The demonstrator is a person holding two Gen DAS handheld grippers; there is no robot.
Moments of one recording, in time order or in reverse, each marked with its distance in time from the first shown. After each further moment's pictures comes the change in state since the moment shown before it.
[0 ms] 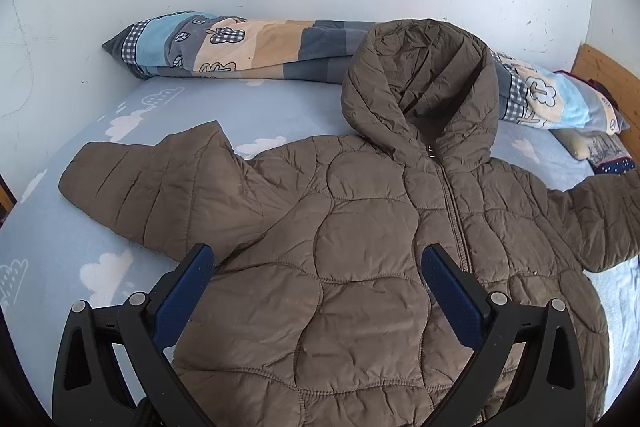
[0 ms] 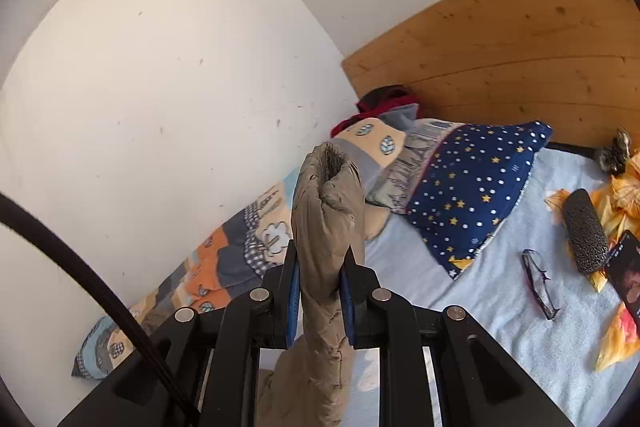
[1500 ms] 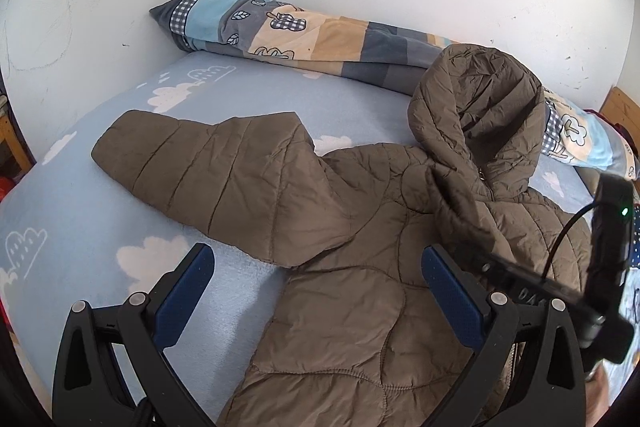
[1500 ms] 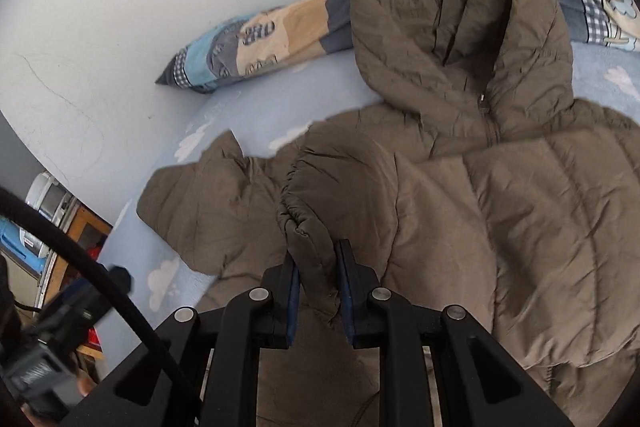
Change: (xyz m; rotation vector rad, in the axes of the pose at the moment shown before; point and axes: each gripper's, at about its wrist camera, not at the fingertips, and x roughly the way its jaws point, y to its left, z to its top) left arm -0.007 0.079 0.003 -0.146 0.026 0.048; right arm 0.131 0.326 -0.439 -0.461 0.831 0.478
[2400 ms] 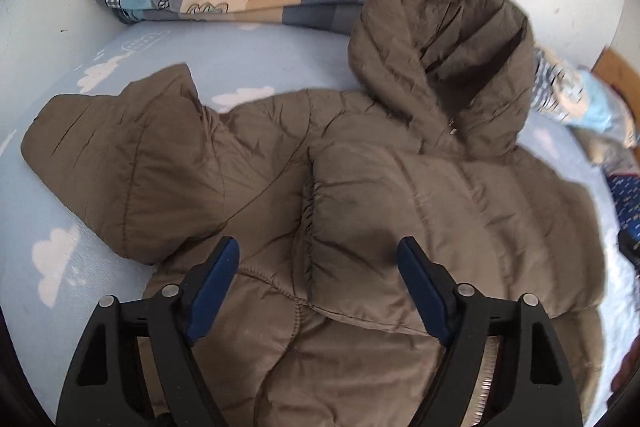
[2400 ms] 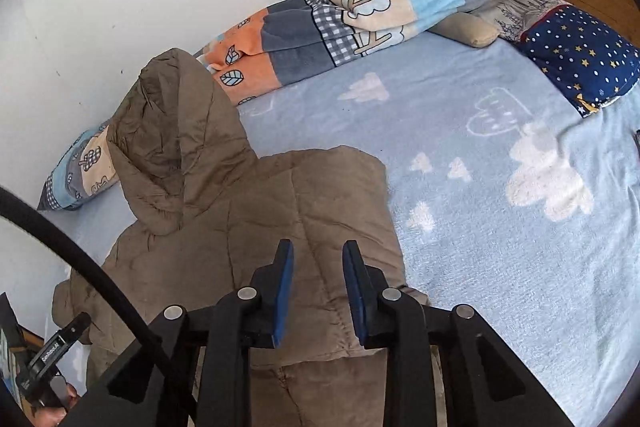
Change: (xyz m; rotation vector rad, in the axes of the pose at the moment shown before) left arm 0.094 -0.097 -0.014 0.079 0.169 -0.031; right arm -0.168 -0.204 -0.014 0.311 -0.217 -0.436
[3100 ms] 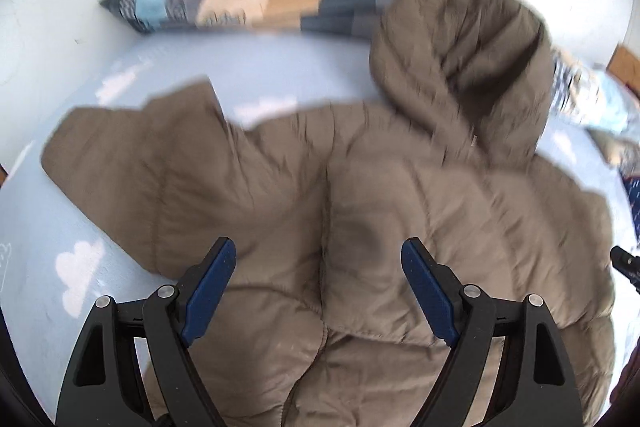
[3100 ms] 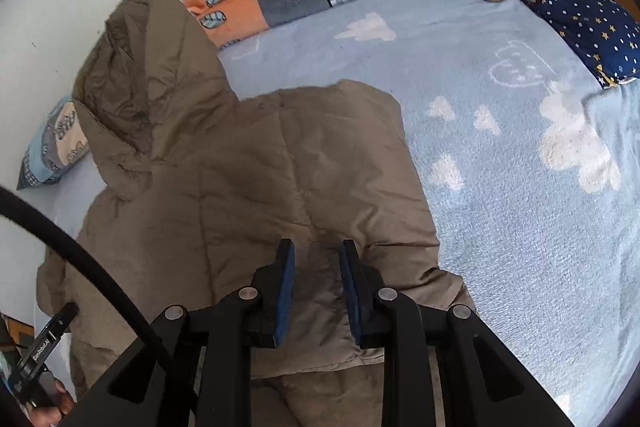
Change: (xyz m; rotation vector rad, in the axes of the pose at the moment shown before) left arm -0.022 0.011 0.012 -0.005 -0.074 0.043; right arm 0.048 0.004 0.000 0.009 0.163 -0.025
